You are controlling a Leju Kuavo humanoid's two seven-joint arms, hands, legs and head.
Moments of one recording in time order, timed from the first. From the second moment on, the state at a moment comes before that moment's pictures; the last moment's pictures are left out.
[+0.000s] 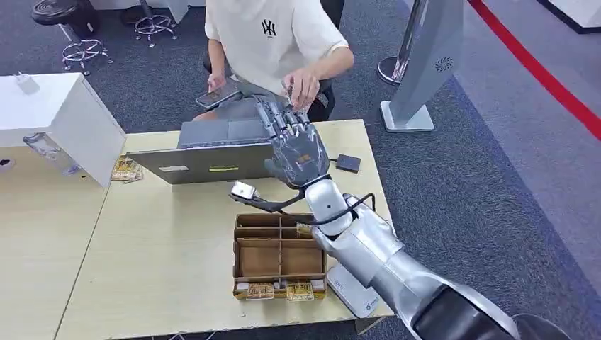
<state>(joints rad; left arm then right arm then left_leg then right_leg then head) -0.06 -0.16 0.44 -0.20 -1.55 -0.08 0.40 -0.72 0.12 0.73 -0.90 1.55 -0.70 0.22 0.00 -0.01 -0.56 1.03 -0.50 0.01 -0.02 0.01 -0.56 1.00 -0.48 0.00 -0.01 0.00</state>
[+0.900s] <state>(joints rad) -0.06 -0.18 0.47 -0.20 -1.51 -0.05 0.43 -0.25 0.29 0.41 -1.41 0.22 -0.50 -0.36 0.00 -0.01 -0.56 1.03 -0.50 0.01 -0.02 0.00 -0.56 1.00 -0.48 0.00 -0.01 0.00</state>
